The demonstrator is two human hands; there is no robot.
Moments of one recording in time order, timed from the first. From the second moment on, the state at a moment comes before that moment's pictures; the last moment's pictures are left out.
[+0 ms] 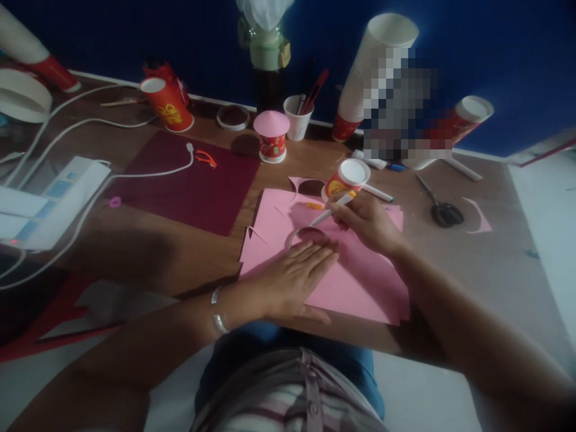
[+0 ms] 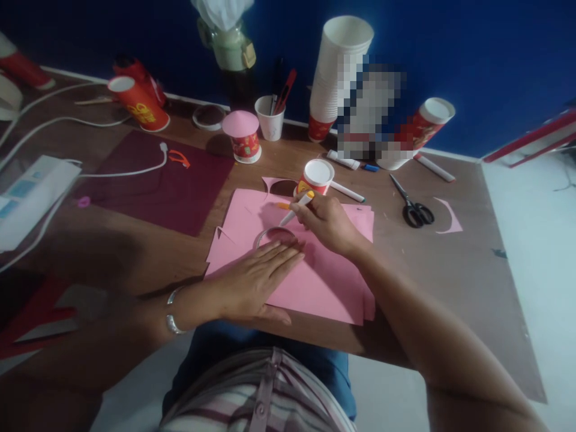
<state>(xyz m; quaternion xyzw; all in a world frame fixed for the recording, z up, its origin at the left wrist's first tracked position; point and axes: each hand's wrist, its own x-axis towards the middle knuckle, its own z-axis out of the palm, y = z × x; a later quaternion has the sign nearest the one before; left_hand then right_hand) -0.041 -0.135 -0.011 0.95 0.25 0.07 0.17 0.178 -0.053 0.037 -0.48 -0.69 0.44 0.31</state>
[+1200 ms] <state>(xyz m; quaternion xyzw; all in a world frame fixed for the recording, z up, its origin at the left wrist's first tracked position) -0.037 -0.125 -0.002 0.95 0.23 0.12 0.16 0.191 -0.205 0.008 -0.46 -0.82 0.11 0.32</state>
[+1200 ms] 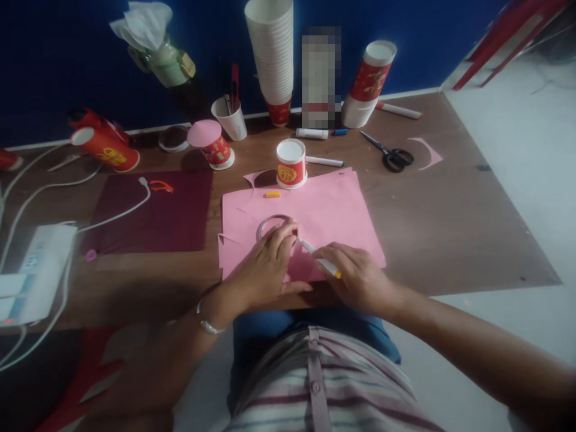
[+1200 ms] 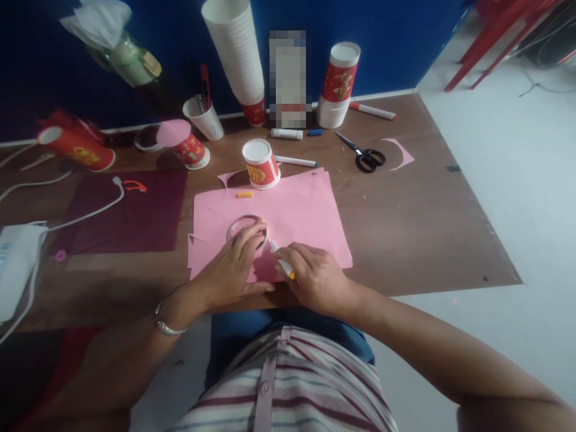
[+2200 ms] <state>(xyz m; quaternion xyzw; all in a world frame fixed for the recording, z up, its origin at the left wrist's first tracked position) -0.041 -0.119 0.002 0.94 0.24 0.12 0.21 0.211 -0.220 0.025 -0.43 -0.78 0.11 0.44</state>
